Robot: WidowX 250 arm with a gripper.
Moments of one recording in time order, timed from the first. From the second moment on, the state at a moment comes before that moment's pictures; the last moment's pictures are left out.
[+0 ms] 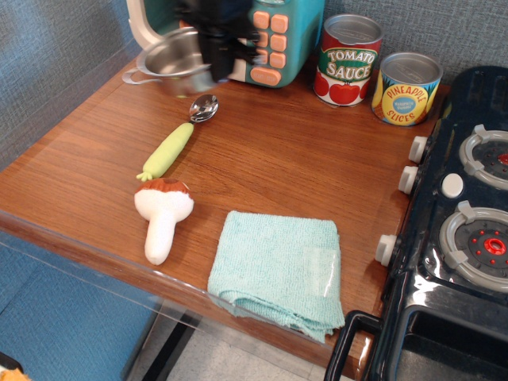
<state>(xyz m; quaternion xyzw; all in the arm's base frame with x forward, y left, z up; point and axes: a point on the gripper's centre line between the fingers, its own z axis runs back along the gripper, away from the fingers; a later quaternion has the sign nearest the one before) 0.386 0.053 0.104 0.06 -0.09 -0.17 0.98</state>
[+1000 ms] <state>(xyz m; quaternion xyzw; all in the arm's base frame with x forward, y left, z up) 0.369 -0.086 0.027 0.05 -0.01 -0.27 0.96</state>
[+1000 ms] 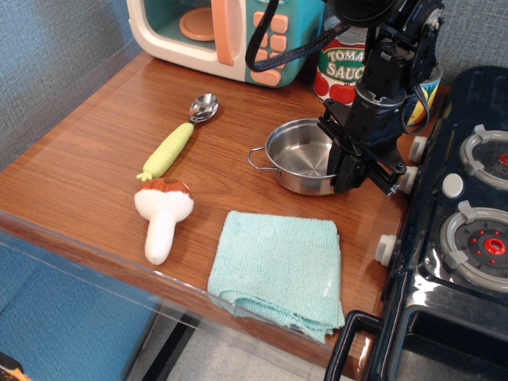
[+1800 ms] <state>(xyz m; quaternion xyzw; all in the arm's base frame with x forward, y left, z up) 0.341 -0.079 0.093 -0.01 -0.07 -0.21 0.97</state>
